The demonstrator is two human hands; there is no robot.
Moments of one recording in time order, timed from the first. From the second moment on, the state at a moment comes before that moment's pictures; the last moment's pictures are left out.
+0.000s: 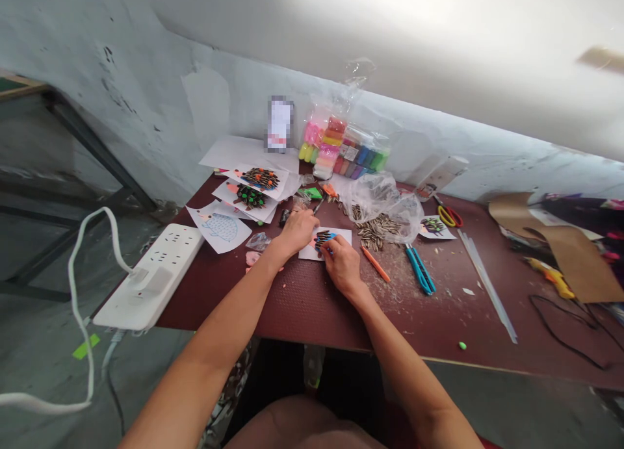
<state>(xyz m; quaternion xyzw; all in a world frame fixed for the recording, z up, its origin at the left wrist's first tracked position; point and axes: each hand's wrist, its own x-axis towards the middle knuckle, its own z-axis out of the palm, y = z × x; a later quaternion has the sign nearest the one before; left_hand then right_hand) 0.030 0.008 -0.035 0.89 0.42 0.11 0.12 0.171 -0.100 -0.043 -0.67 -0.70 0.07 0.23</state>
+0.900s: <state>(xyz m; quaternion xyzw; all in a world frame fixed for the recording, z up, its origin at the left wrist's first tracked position) 0.030 0.010 -0.031 0.89 0.42 0.09 0.13 0.234 -0.091 -0.001 -0.83 -0.55 0.01 0.01</state>
